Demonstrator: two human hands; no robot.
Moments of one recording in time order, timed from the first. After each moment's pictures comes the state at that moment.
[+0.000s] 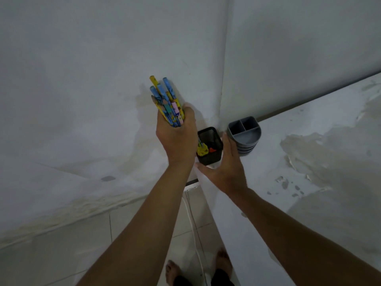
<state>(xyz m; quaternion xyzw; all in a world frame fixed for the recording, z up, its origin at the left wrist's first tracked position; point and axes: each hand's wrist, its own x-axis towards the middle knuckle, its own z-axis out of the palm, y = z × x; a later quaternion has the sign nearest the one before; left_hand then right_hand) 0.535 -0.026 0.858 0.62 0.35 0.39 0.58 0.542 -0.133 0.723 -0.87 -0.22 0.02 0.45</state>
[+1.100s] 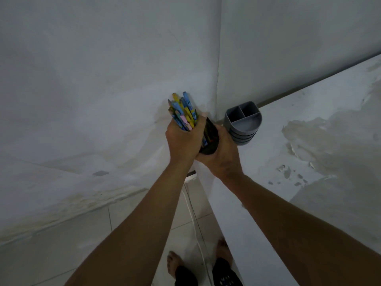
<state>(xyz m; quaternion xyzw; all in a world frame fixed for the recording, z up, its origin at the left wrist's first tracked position) 0.534 -0.020 0.776 0.69 0.36 0.24 0.57 0.553 -0.118 0.716 -0.82 -0.17 0.09 0.54</state>
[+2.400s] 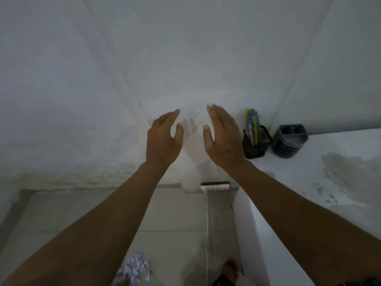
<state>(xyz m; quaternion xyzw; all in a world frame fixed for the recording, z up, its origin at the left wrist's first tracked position) 0.309 0.082 0.876 0.89 0.29 0.31 0.19 0.429 -0.039 0.850 -0.79 -0.44 -0.13 0.41</state>
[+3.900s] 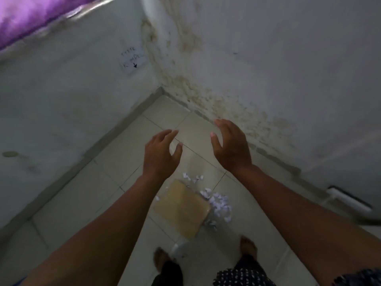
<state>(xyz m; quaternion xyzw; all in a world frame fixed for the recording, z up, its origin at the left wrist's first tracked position) -0.396 0.202 0.791 0.74 0.62 0.22 0.14 -0.184 0.202 0.774 -0.65 -0.68 0.10 0.30</state>
